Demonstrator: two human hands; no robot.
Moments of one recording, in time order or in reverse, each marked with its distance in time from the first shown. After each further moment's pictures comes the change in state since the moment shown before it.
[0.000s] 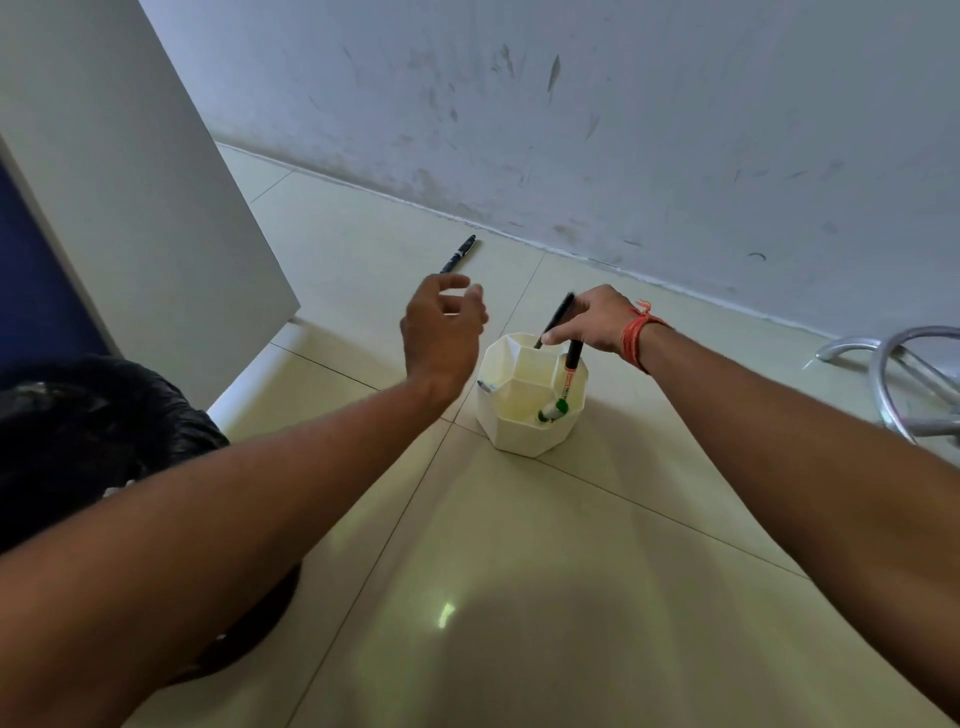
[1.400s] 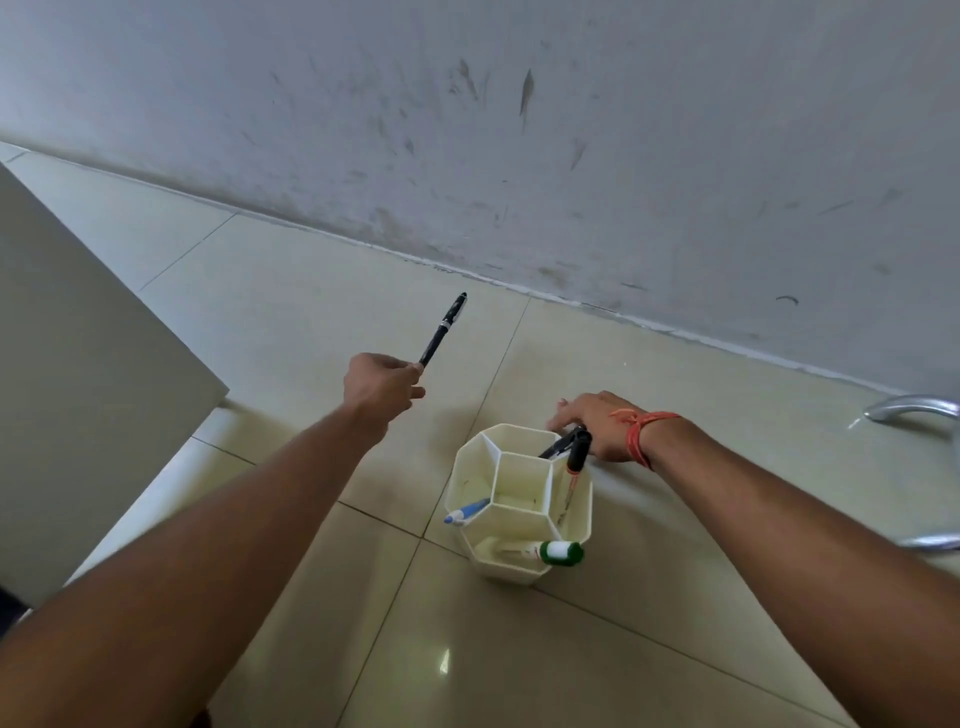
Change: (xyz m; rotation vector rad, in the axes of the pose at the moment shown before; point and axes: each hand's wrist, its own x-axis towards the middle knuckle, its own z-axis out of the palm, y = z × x) left_hand 0.149 -0.088 0.026 0.225 -0.133 -0.412; right_hand 0.071 0.046 0.014 -0.489 -0.328 -0.127
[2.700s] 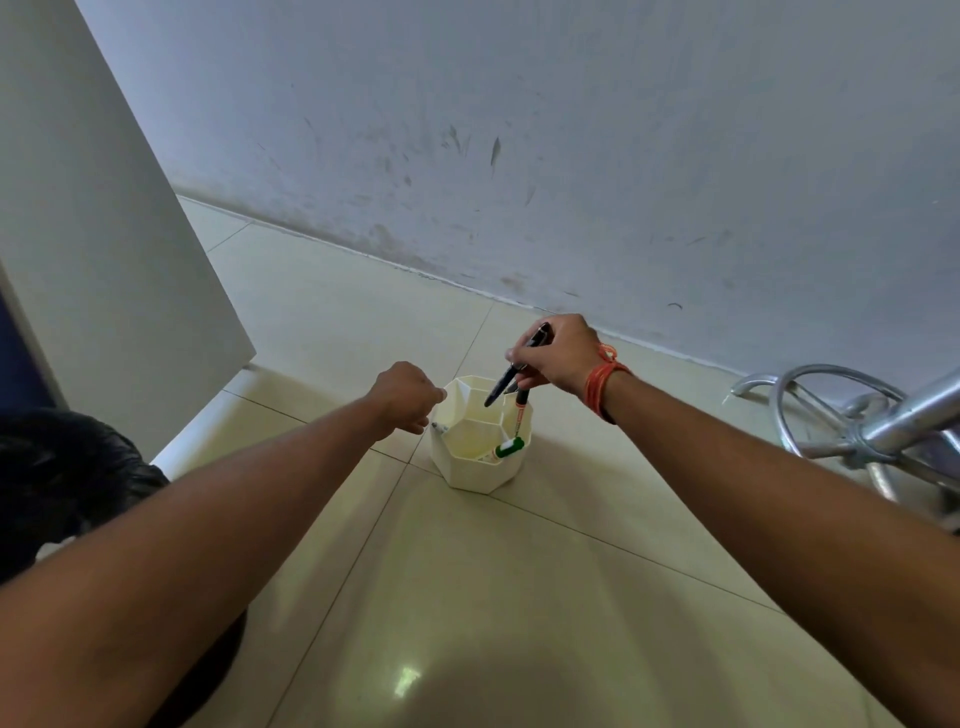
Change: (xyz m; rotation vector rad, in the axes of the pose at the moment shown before) left_hand -0.150 0.013 -0.023 0.323 -0.314 0.097; right_hand -0.123 -0.064 -0.023 0.845 0.572 -0.014
